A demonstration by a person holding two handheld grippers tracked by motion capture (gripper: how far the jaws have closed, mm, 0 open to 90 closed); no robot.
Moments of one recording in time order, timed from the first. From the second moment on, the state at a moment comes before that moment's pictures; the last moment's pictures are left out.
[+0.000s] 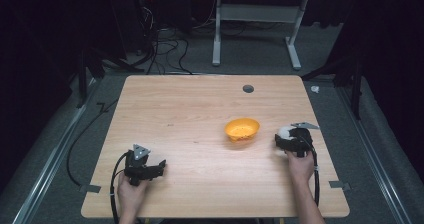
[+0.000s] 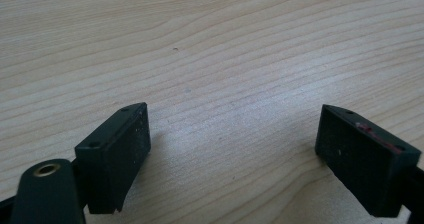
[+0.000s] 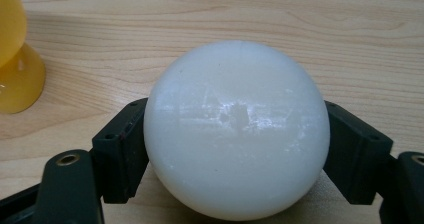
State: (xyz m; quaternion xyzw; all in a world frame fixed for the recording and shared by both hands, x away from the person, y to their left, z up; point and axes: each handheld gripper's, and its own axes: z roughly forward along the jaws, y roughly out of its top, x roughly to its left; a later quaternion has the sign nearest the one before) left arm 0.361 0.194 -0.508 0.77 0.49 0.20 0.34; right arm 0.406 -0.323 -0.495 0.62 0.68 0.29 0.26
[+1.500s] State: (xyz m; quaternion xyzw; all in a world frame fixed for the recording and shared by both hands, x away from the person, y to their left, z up) left arm 0.361 0.194 -0.508 0.78 0.49 0.20 0.34; right arm 0.387 -0.297 -0.459 0.57 0.71 0.35 0.24
